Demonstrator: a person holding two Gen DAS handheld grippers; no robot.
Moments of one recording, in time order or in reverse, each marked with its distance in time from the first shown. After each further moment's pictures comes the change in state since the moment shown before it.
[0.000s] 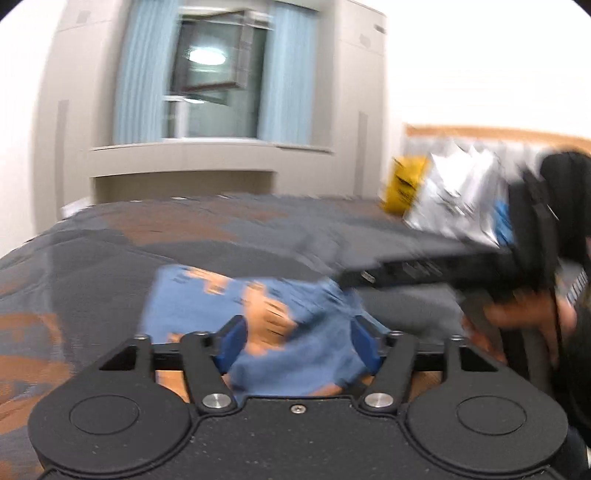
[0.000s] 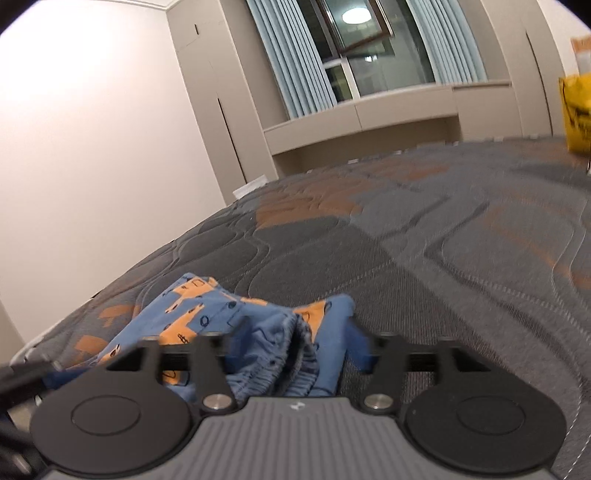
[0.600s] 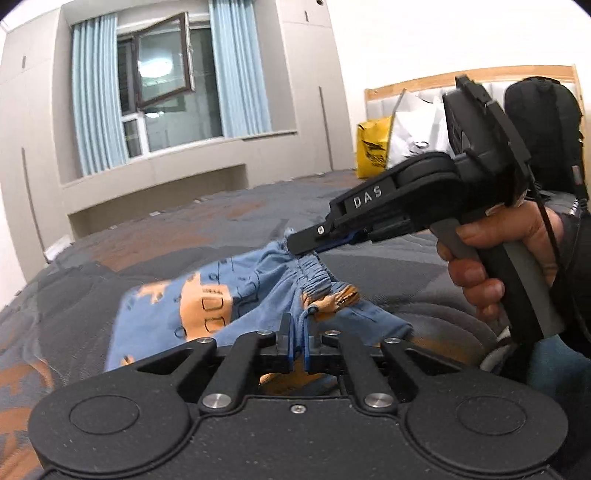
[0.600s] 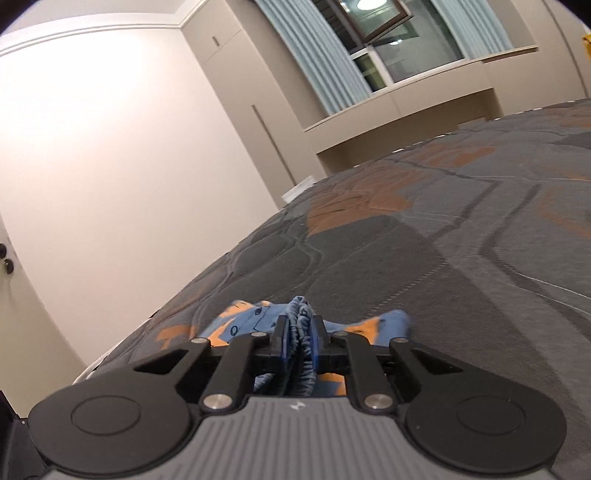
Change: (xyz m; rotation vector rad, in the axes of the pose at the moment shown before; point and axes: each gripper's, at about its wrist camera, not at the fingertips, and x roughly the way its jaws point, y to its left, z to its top) left arm 0.020 -0.044 -0.005 0.254 0.080 -0.062; right arm 0.010 -0.021 0.017 0.111 0.024 0.218
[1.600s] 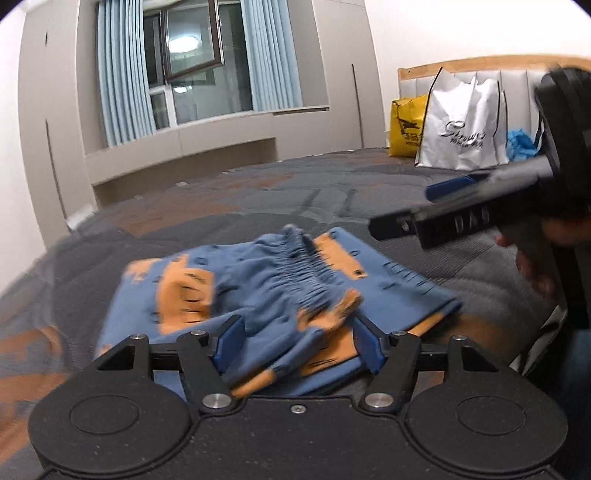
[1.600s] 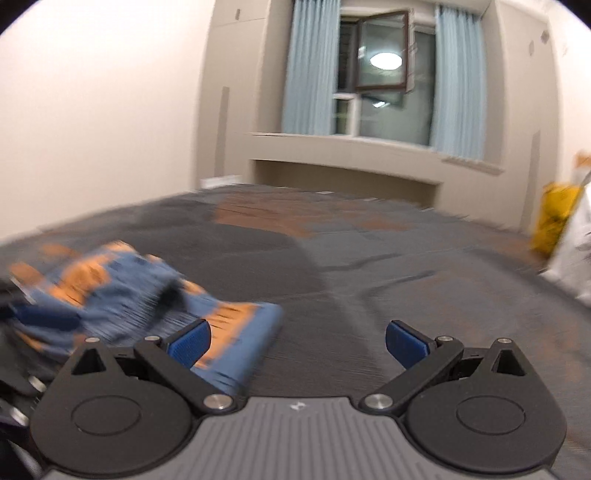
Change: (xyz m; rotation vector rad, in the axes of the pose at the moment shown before) left arm 0.017 0.007 -0.015 -0.032 0.065 0.120; right arm 0.002 0.019 -0.032 -0.407 -0.045 -0.360
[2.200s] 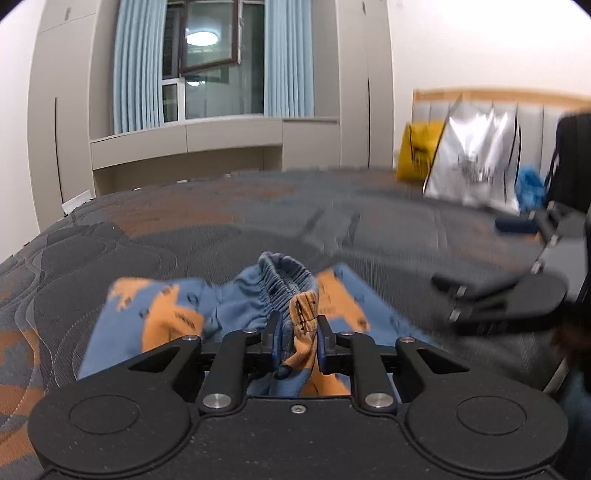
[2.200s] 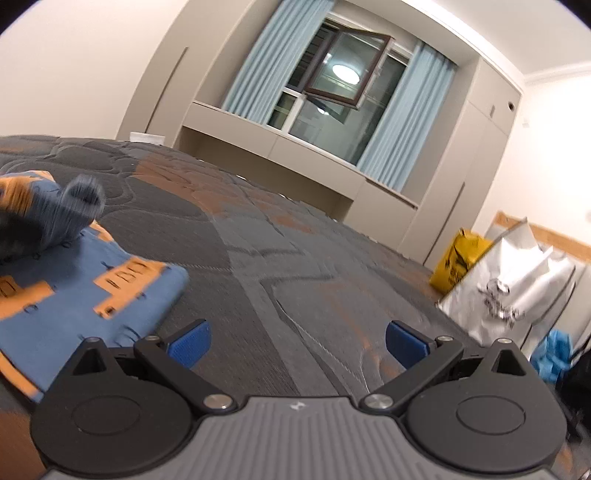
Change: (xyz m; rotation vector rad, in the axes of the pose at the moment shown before) left arm 0.029 0.006 0.024 -0.118 -0.009 -0.038; right arm 0.002 0.014 -0.024 -0.232 0.025 -0.443
